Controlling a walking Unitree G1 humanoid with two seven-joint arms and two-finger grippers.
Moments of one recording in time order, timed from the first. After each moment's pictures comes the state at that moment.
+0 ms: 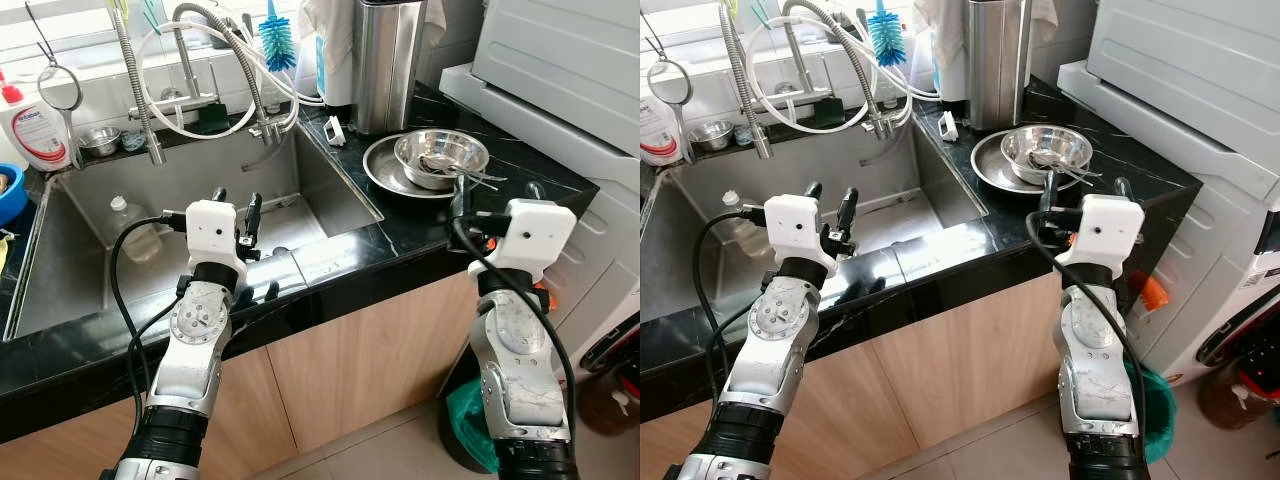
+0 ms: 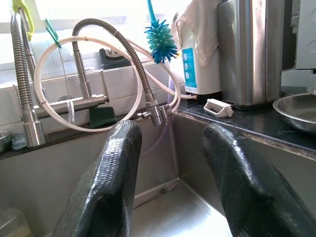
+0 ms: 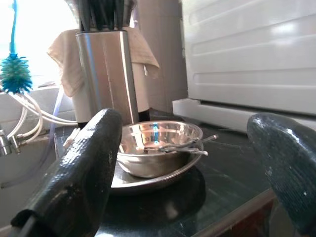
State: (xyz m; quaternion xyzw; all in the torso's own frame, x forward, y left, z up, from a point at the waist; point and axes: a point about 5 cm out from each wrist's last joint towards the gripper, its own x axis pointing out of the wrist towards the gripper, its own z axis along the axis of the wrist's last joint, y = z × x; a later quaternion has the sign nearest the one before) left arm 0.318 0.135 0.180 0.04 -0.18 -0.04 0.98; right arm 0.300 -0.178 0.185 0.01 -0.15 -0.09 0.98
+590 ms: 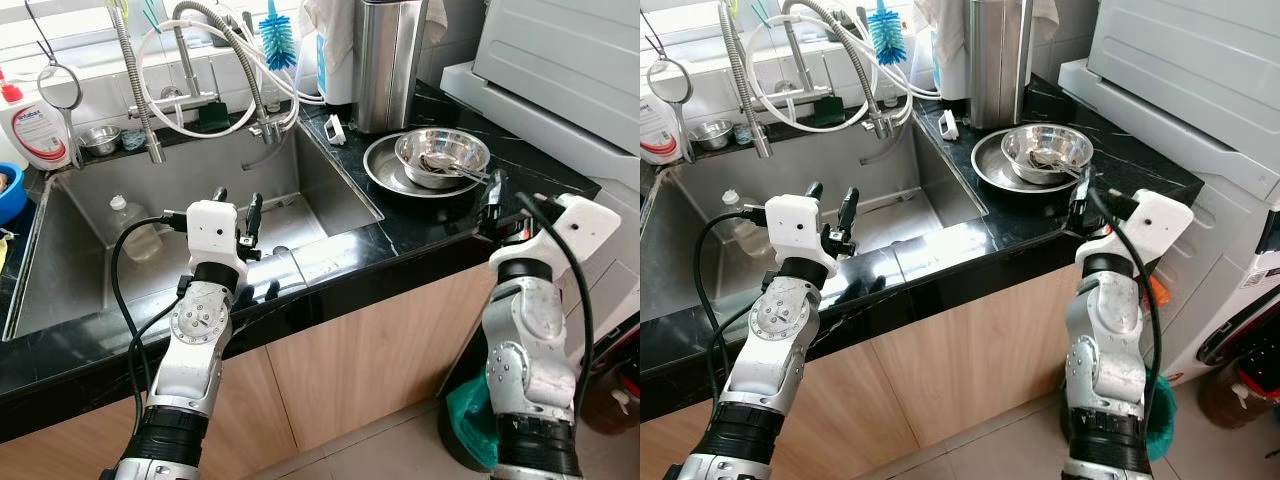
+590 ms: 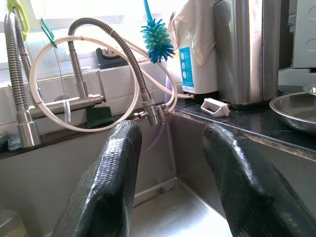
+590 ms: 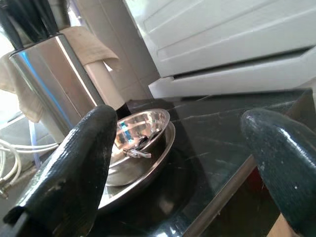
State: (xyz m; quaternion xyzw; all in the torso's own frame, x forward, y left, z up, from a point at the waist) left arm 0.319 0.135 0.180 0.04 -0.18 -0.04 0.98; right arm 0.320 -0.198 0.187 0.16 -0.13 -0.14 0.97
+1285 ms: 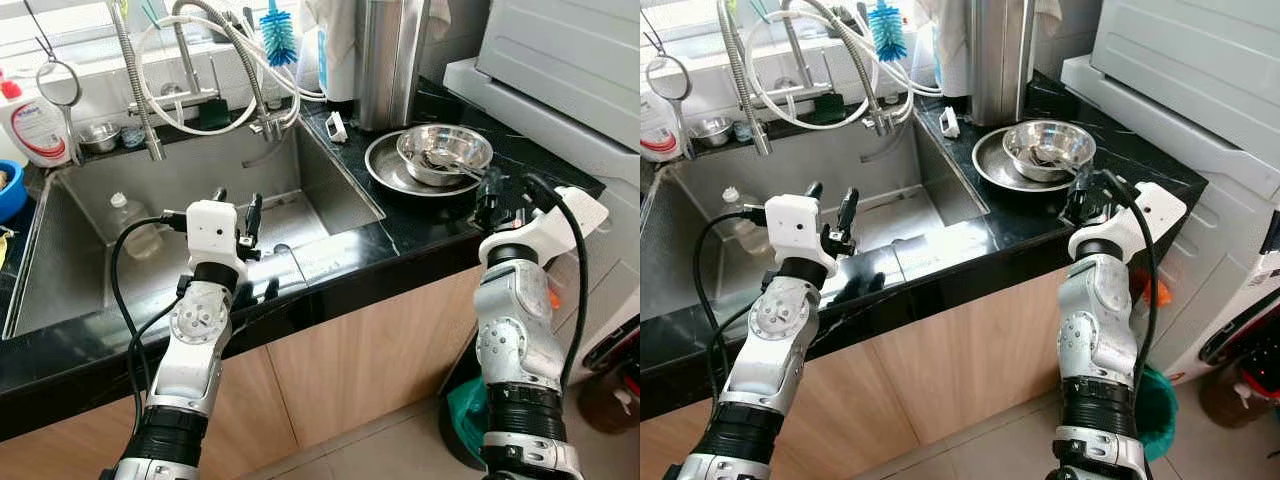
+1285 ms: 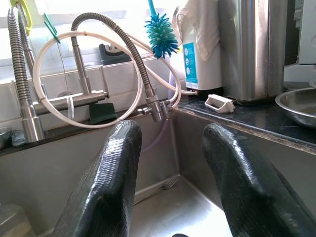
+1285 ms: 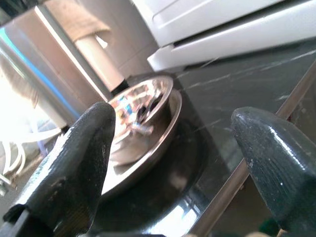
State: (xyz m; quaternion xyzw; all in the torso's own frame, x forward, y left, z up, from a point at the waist) left arm 0.319 0.135 0.179 0.04 -0.18 -0.04 0.98; right arm 0.338 -0.191 0.177 0.22 -0.09 -0.12 0.96
